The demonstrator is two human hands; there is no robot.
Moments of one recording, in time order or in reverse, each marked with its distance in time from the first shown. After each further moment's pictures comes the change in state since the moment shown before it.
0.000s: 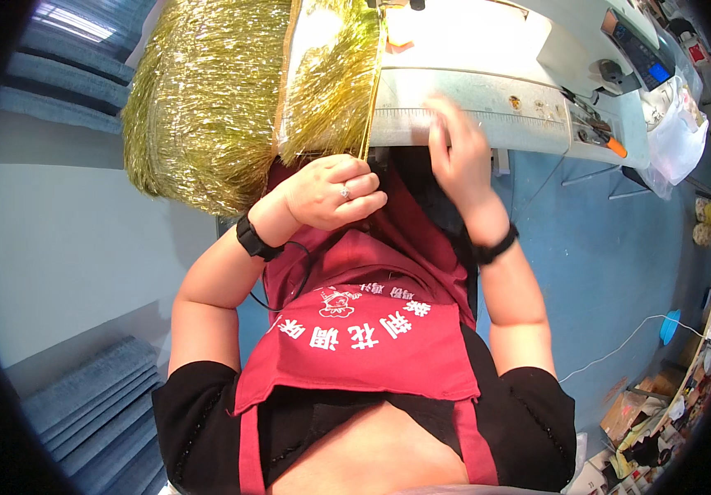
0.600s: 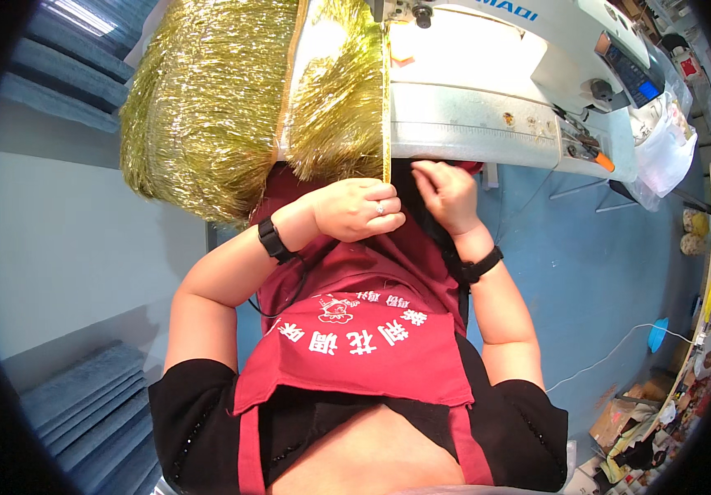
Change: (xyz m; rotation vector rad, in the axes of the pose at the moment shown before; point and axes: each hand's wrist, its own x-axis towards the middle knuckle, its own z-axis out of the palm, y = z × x) left_hand -0.001 0.004 0.044 -0.178 -0.143 0.052; right_hand -0.053 0.020 0.007 -0.069 -0.133 -0.098
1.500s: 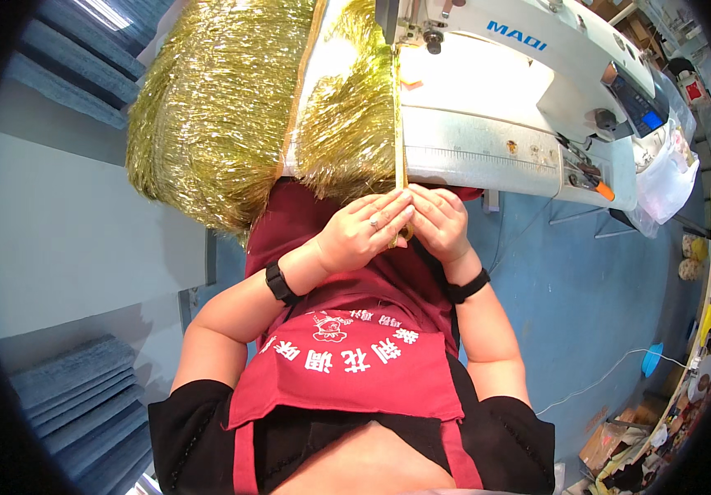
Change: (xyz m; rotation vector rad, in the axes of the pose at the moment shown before) left_hand 0.009 0.036 0.018 0.222 0.231 -0.477; right_hand 0.006 -0.010 -0.007 -0.027 0.043 -0.374
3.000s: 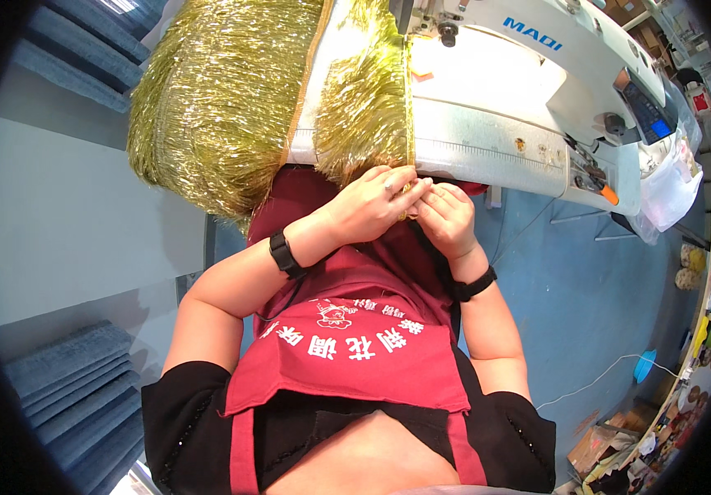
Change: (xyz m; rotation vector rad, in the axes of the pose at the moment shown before) left_hand 0.018 -0.016 0.009 -0.112 -0.126 -0.099; right_hand 0.006 0.000 -0.004 0.028 -0.053 0.028
